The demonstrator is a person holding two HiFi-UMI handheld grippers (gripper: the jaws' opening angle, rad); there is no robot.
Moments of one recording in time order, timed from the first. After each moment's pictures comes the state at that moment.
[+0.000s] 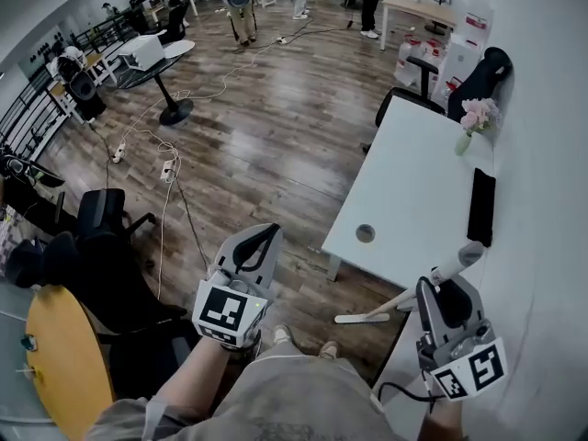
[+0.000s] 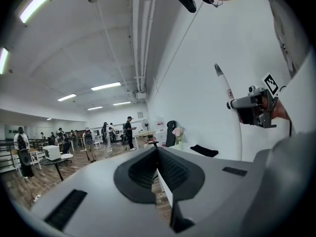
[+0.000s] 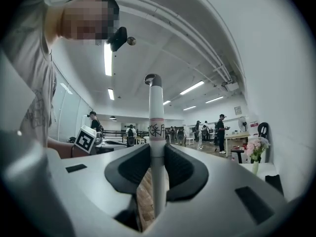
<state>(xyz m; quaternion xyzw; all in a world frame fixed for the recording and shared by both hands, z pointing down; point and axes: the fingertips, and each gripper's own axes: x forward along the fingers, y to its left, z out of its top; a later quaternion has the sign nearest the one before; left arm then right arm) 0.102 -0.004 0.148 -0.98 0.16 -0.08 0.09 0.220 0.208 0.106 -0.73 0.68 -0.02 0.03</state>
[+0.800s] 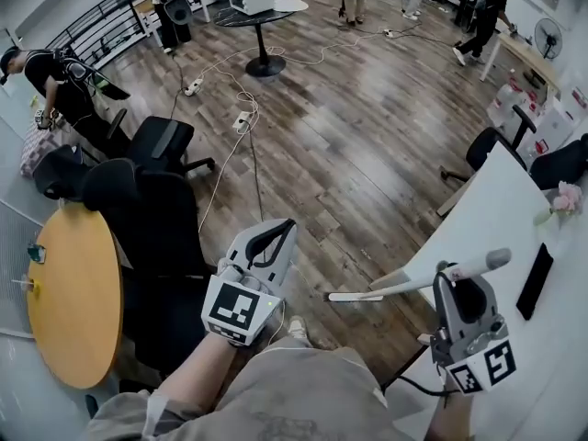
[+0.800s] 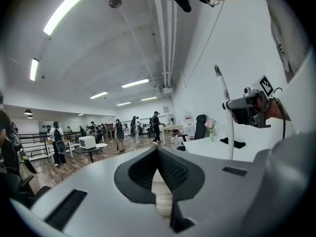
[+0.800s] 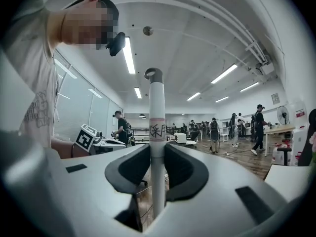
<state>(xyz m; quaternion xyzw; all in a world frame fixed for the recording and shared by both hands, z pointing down) -0.077 -0.128 0.164 -0.95 0.31 -0.10 0.05 0.109 0.020 0.112 -0.60 0.80 -0.03 0.01</state>
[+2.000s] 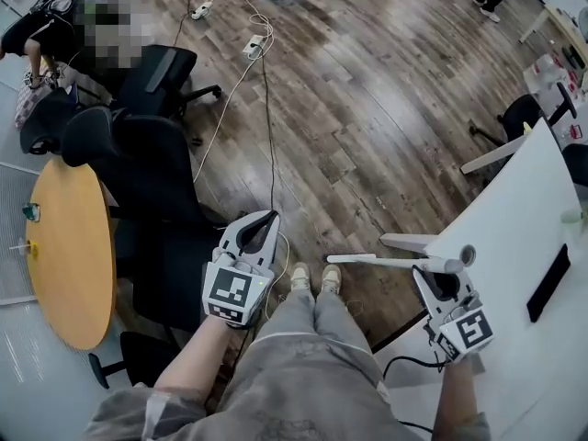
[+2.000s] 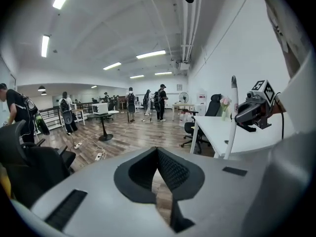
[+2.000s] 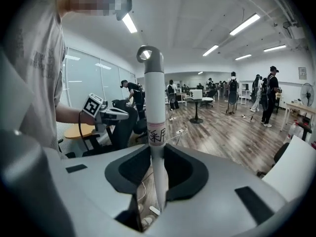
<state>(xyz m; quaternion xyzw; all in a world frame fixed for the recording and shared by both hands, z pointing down) -0.134 -0.165 0.339 -0.90 0.37 -0.21 -0.06 0.102 -0.032 0.327 -0.48 0.84 -0.17 -0.18</state>
